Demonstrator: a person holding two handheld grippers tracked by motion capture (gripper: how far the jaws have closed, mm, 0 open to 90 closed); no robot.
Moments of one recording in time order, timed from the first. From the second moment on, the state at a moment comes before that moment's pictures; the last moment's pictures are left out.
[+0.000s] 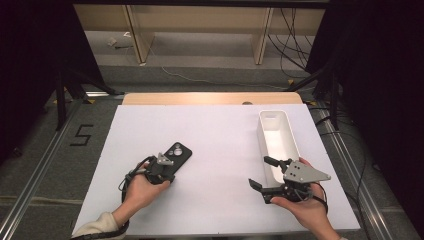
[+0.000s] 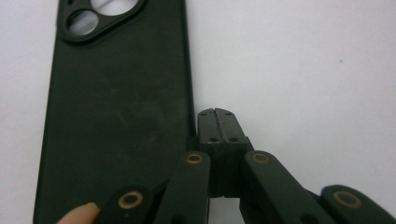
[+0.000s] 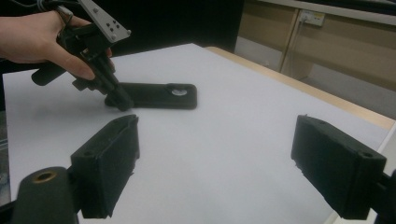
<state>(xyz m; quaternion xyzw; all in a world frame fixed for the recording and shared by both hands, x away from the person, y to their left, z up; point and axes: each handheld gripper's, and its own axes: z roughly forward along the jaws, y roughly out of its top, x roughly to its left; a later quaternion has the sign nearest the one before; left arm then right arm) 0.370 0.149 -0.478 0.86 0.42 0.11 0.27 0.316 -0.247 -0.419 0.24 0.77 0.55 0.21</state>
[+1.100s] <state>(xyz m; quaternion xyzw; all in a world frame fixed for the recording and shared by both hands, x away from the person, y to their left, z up) 0.412 0.152 -0.457 0.90 0.38 0.13 0.18 0.318 -0.248 -0.418 0.24 0.77 0.55 0.21</state>
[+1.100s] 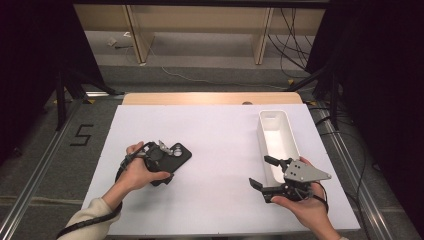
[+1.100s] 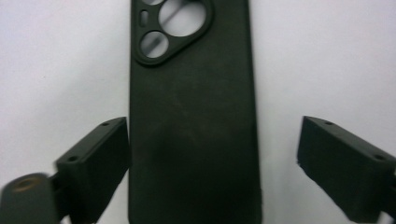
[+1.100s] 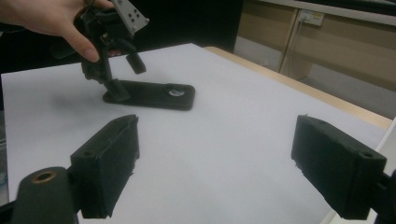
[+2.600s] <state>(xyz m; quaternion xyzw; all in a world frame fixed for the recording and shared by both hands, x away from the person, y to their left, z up) 0.441 0.149 -0.472 0.91 0.38 0.09 0.15 0.318 -0.247 -0.419 0.24 0.77 0.55 0.21</state>
